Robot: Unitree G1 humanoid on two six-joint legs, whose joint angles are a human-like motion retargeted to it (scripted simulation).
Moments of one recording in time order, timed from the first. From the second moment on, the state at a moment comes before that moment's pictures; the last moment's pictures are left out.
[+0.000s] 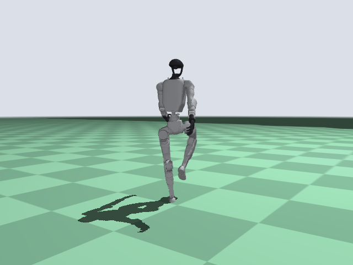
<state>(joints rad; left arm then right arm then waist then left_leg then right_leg) -0.44 0.17 0.35 0.97 -0.07 -0.14 -0.18 0.45 -0.35 -0.30 1.70 -0.69 0.15 -0.03 -0.40 0.11 0.15 -0.11 0.01 0.09 0.12 -0.09 0.12 -1.02 -0.16 -0.38 1.70 0.10 -0.10</state>
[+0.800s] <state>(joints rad) 0.15 0.03 0.56 1.59 0.10 -0.05 -0.10 -0.07 -0.14 0.03 1.19 -0.56 -0.16 0.31 0.02 -0.02 -0.05 0.00 -0.12 0.28 -0.01 -0.19 0.08 0.00 -0.04 -0.24 0.02 0.05 0.12</state>
